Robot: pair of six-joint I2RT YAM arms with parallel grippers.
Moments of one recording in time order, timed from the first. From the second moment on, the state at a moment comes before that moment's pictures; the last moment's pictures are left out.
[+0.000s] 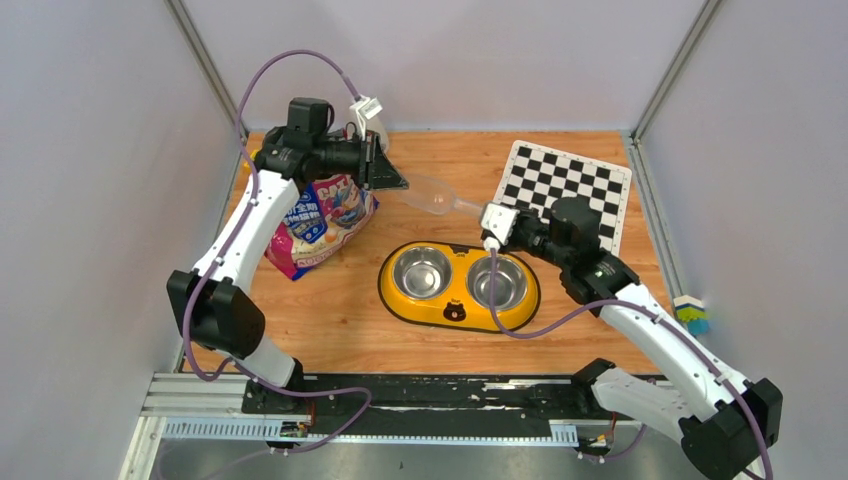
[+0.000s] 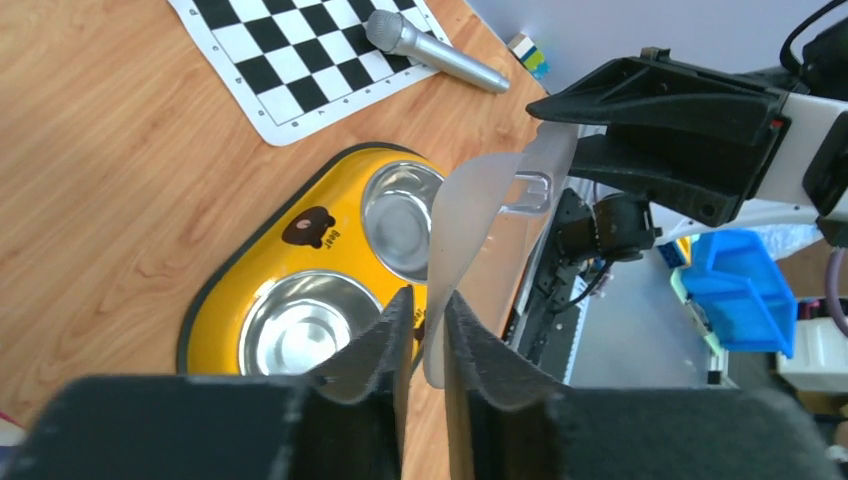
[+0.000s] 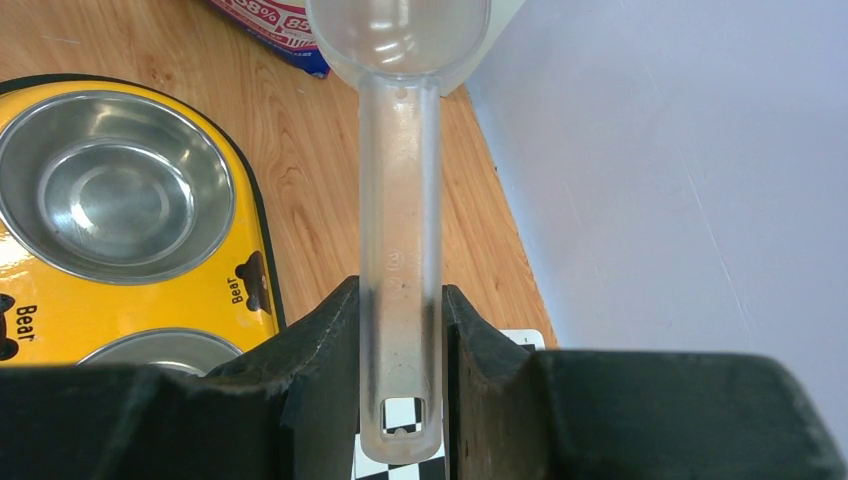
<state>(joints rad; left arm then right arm) -0.27 1.57 1.59 -0.62 0.99 -0.12 0.56 0.98 0.86 -0.11 -0.34 -0.82</state>
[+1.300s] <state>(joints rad) -0.29 1.58 1.55 -0.58 1.10 -0.16 0.59 1.18 1.04 -0.16 -0.49 -0.82</state>
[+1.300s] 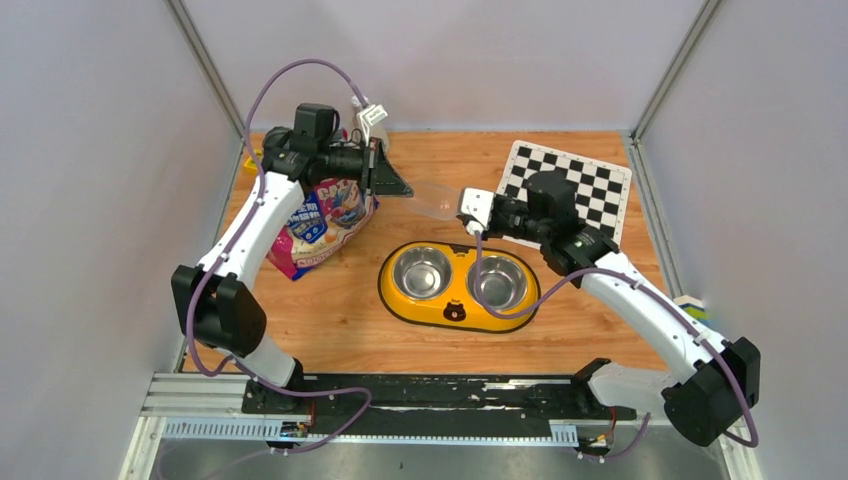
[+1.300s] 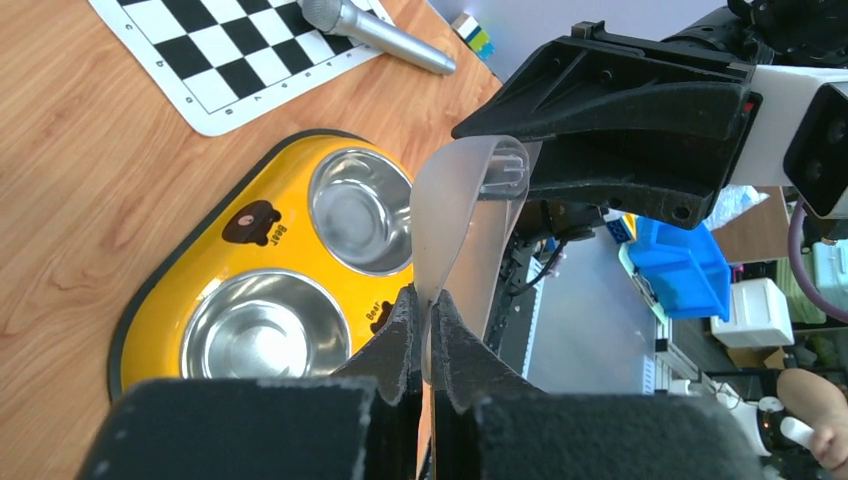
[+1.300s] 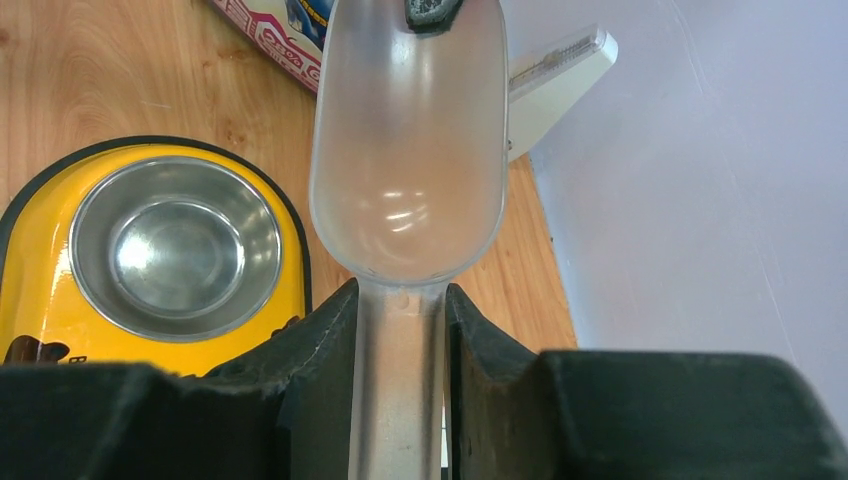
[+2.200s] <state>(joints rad) 0.22 1.24 1.73 -0.57 0.60 0.15 0.60 1.16 1.24 -0.33 -0.41 -0.63</state>
